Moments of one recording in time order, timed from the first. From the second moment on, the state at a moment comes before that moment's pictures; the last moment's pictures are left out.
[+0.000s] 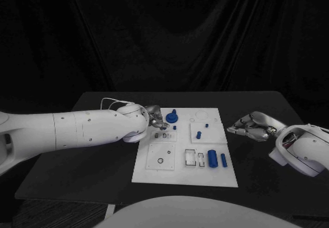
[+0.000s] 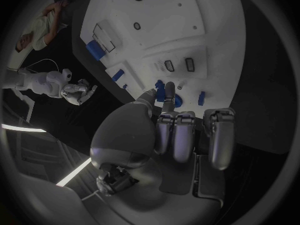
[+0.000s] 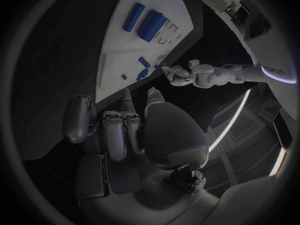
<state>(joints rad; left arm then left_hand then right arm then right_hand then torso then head) 1.18 -0.74 -0.21 1.48 -1.14 -0.25 -0.53 1.26 0.05 0.09 0.11 0.31 1.11 0.04 0.22 0.53 1.47 -0.04 1.57 1.31 1.47 -0.09 1.57 1.31 0.02 1.47 0.03 1.50 1.31 1.17 -0.98 -0.21 1.57 -1.10 -0.29 -0.03 1.27 0.11 -0.20 0.29 0.37 0.90 0.13 0.21 0.24 1.47 0.05 1.57 1.31 1.46 -0.02 1.57 1.31 0.06 1.40 0.10 1.24 1.31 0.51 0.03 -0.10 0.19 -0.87</state>
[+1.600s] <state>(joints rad) 1.12 -0.74 -0.21 1.45 -1.20 -0.26 -0.54 1.24 0.03 0.09 0.20 0.18 1.11 0.04 0.22 0.54 1.47 -0.04 1.57 1.31 1.47 -0.09 1.57 1.31 0.02 1.47 0.03 1.50 1.31 1.17 -0.99 -0.21 1.58 -1.10 -0.30 -0.03 1.27 0.11 -0.20 0.28 0.37 0.90 0.13 0.21 0.23 1.47 0.05 1.57 1.31 1.46 -0.02 1.57 1.31 0.06 1.40 0.10 1.24 1.31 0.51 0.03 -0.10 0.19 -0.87</state>
